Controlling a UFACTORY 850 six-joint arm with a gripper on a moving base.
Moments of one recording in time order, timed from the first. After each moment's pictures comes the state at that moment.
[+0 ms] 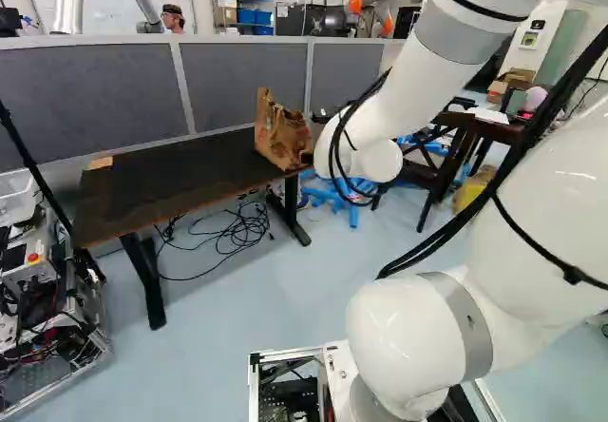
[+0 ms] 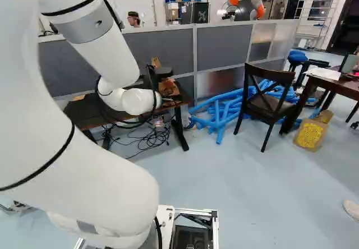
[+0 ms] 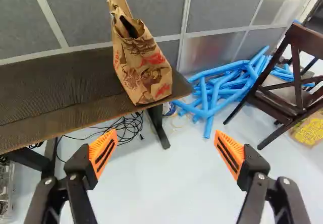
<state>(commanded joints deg) 1.3 10.0 -17.9 1.2 35.8 -3.1</state>
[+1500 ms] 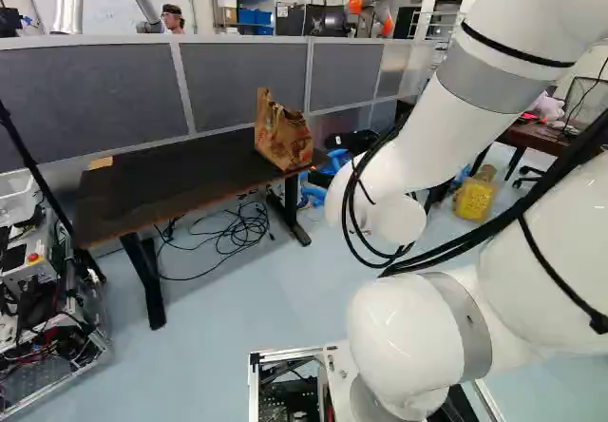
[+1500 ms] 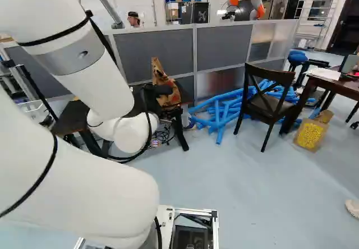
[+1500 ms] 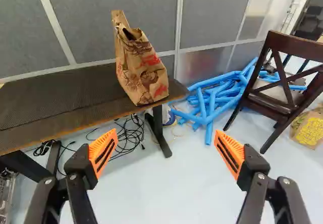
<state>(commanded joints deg) 0.0 16.0 -5.0 0.0 50.0 0.0</state>
